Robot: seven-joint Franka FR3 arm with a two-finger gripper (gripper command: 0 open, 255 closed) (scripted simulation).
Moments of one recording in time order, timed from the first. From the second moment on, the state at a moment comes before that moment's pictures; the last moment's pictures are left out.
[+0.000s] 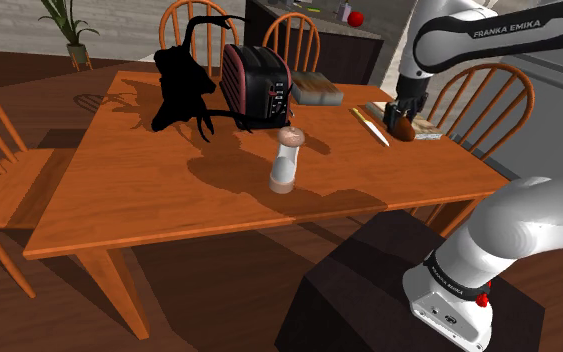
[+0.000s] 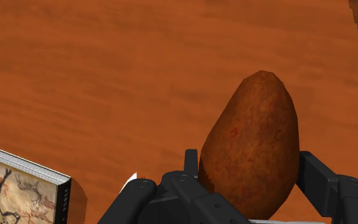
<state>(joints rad) -0.16 -0.55 -0.14 -2.52 -0.32 1.90 0.07</state>
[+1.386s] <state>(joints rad) -0.23 0.31 -0.26 -1.59 -0.16 1.88 -0.20</state>
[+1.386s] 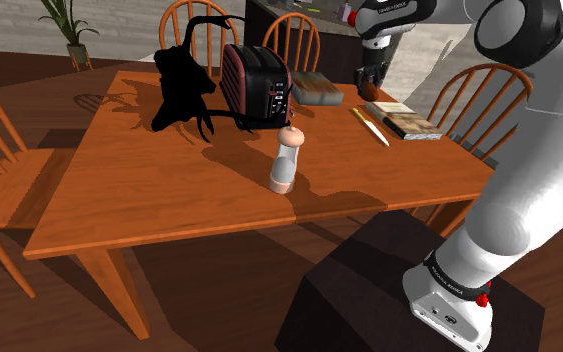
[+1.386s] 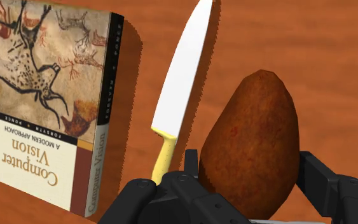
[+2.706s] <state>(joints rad) -0.35 0.82 -0.24 -0.92 -0.06 1.74 -0.27</state>
